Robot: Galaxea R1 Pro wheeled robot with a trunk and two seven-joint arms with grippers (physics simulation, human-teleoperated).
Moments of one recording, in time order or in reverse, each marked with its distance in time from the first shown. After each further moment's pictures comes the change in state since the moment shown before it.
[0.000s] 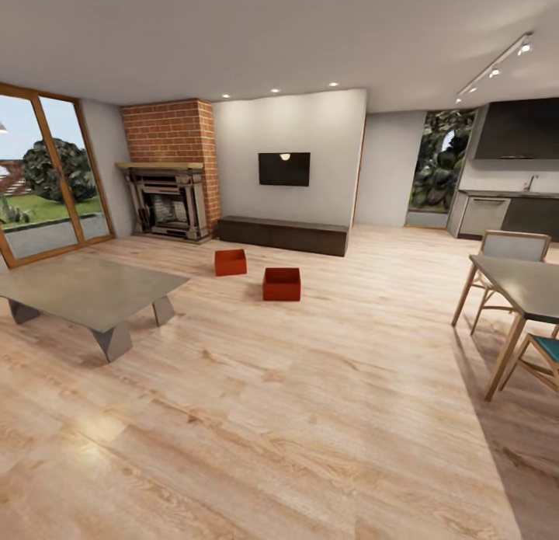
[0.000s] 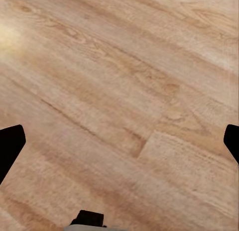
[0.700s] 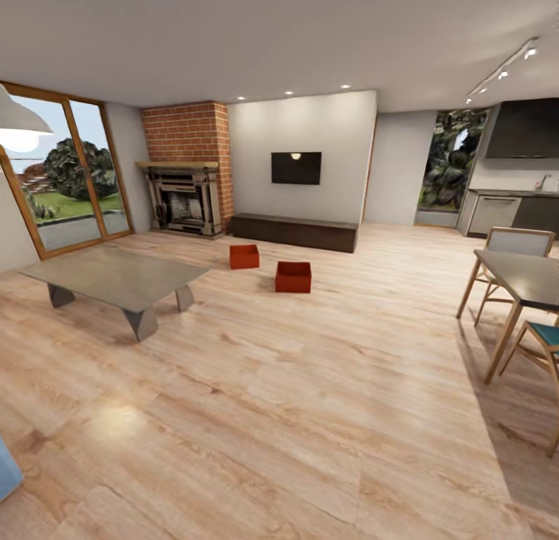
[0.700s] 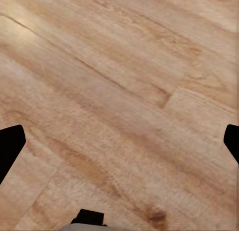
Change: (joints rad) left arm 0.000 0.000 0.000 0.000 0.000 0.000 0.000; right arm 0.000 0.000 0.000 0.000 0.002 0.000 -0.003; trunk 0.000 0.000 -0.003
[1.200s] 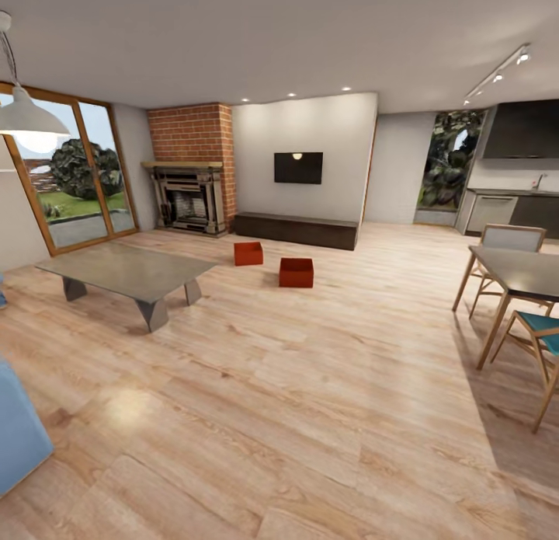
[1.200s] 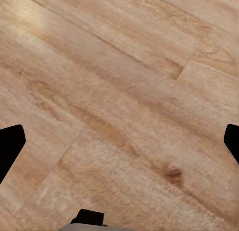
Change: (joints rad) left arm 0.000 -0.001 0.000 0.000 0.000 0.000 0.001; right arm 0.000 0.000 0.000 0.000 -0.002 0.000 -0.001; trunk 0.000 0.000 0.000
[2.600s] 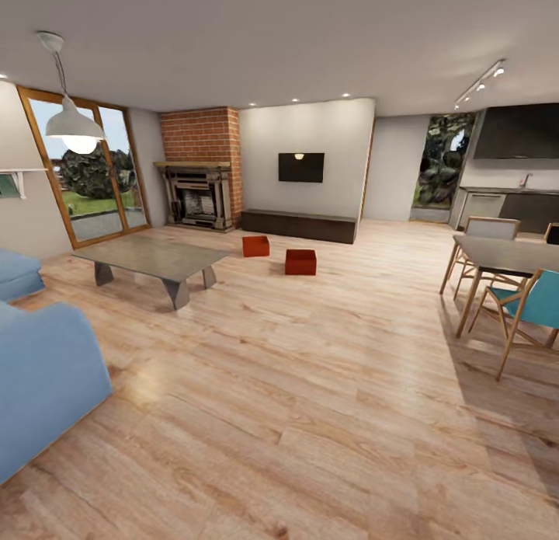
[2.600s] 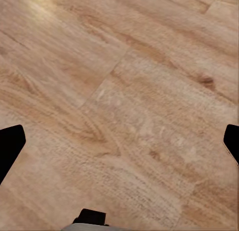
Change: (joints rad) left arm 0.000 0.004 0.001 0.000 0.000 0.002 0.001; right arm 0.000 0.000 0.001 0.000 -0.001 0.000 0.007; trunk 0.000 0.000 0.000
